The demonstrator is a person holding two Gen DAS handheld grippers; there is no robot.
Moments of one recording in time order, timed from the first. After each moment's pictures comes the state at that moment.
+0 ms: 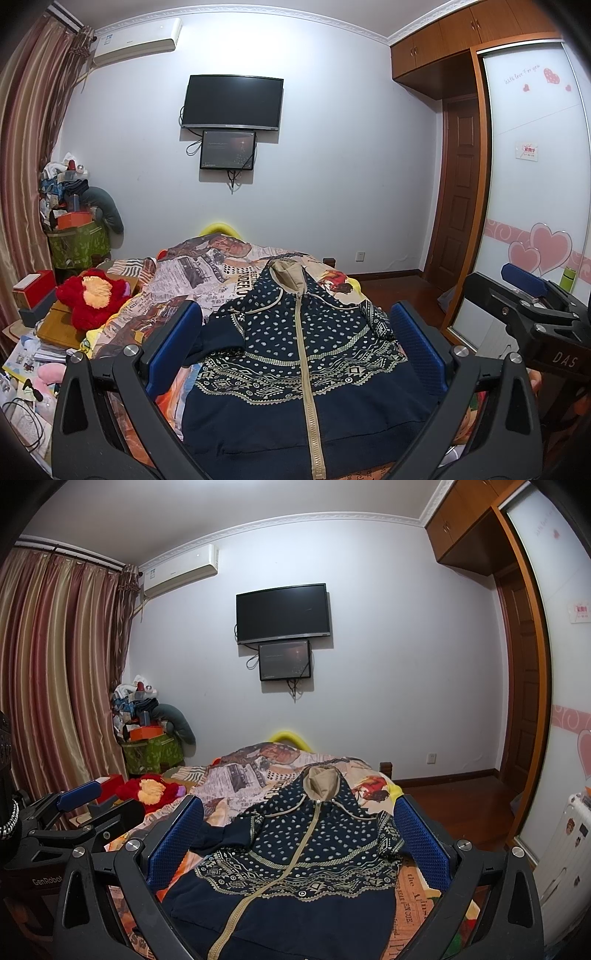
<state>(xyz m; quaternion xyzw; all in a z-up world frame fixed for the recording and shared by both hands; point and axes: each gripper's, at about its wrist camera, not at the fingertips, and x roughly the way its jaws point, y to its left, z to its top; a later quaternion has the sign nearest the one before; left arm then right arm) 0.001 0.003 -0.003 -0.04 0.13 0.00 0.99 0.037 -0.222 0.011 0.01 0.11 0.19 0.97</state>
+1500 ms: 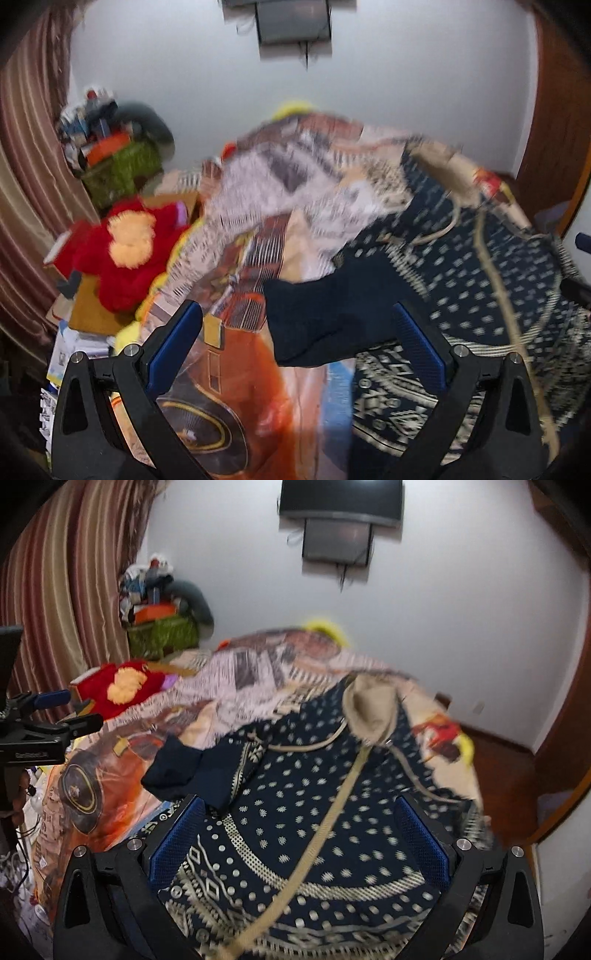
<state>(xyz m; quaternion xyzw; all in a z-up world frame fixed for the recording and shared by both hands) 0.281 0.226 -0.147 -0.01 0.40 0.13 0.91 0.318 -0.068 -0.120 -0.12 0.33 0.26 0.90</state>
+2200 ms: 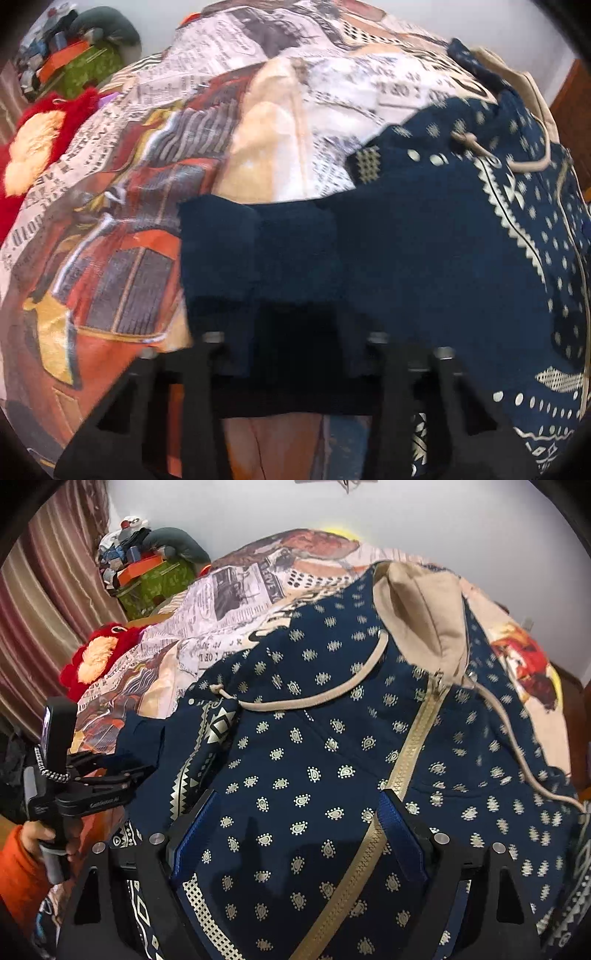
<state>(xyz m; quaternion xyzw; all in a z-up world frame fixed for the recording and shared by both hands) 0.380 0.252 -0.296 -0.09 0.53 0.10 0.84 0.454 -0.034 -0.231 -0.06 0.49 0.29 0.82</state>
